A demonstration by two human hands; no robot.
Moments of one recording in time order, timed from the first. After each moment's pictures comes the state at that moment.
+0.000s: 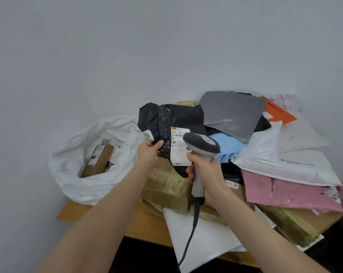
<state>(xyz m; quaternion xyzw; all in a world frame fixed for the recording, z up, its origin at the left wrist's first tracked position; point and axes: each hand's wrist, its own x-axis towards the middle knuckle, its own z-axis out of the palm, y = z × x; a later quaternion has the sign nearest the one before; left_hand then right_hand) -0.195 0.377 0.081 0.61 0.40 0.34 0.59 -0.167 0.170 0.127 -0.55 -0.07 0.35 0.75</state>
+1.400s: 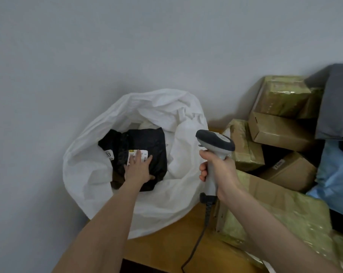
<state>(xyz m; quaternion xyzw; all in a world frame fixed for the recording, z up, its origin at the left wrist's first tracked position) -0.312 0.765 -0.096 0.88 0.41 -0.23 0.08 -0.203 0.547 0.041 -0.64 0.03 0.37 0.67</state>
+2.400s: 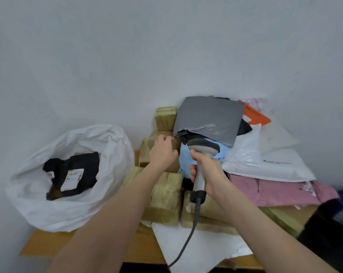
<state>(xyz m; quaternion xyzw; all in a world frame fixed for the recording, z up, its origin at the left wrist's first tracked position) -0.129 0.358 0.094 0.94 0.28 0.11 0.16 -0.129 0.191 0.124 -0.56 0.04 0.35 0.75</state>
